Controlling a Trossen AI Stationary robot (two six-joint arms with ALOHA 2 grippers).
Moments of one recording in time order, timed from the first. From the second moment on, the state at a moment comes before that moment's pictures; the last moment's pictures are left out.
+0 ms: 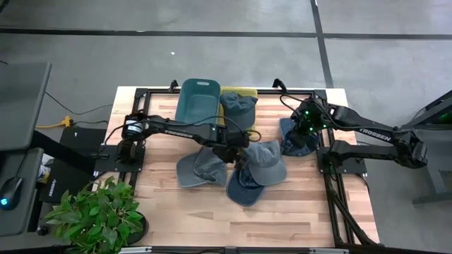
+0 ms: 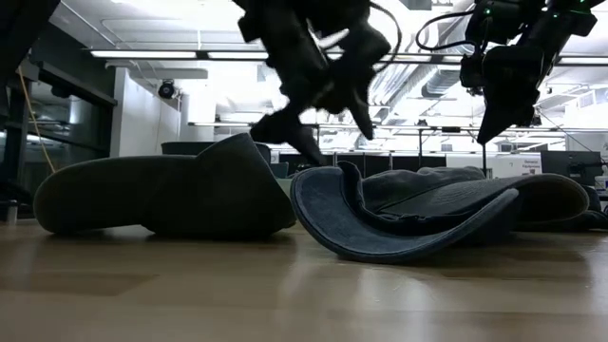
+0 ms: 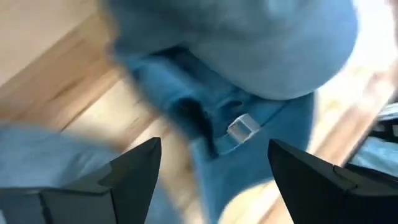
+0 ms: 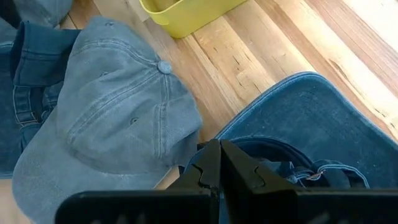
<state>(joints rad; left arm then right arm) 0.00 2.00 1.59 -0.66 0.24 -0.95 -0.53 0.87 0.69 -0.83 -0.15 0.16</state>
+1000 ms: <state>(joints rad) -0.01 2.05 1.58 -0.70 0.28 -0.92 -0.53 0.87 0.69 -0.83 -0.15 0.16</state>
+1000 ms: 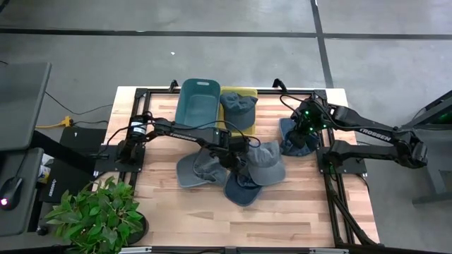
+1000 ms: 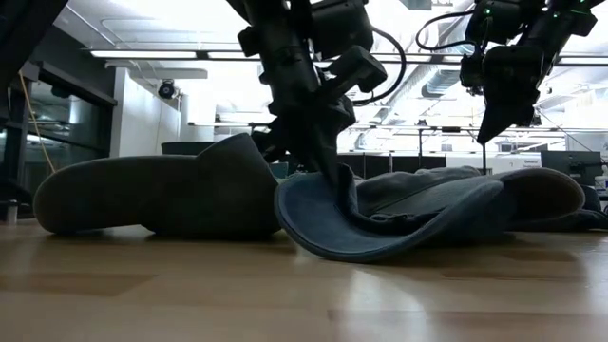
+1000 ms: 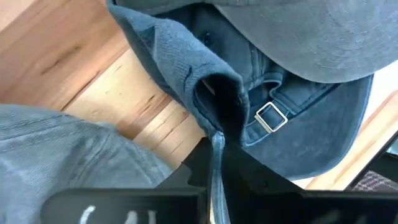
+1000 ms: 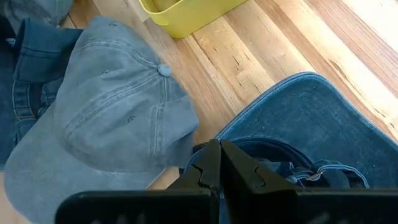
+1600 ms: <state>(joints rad) -0.01 2.05 1.79 -0.97 0.21 -0.85 -0.53 0.75 0.69 -0.82 -0.19 0.15</state>
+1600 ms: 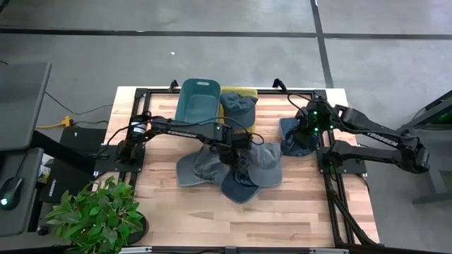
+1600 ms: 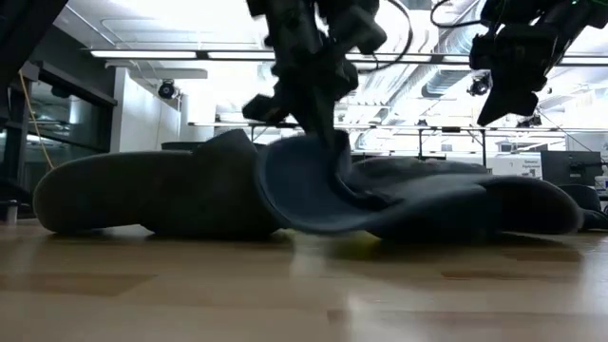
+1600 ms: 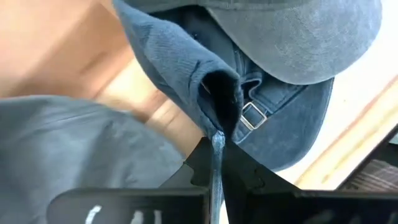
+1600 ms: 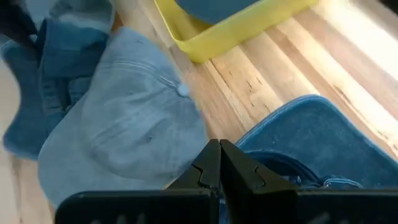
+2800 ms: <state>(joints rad) -0.03 2.05 2.30 -1.39 -0.14 -0.75 -0.53 0.60 0.69 -0.77 -0.30 0.14</state>
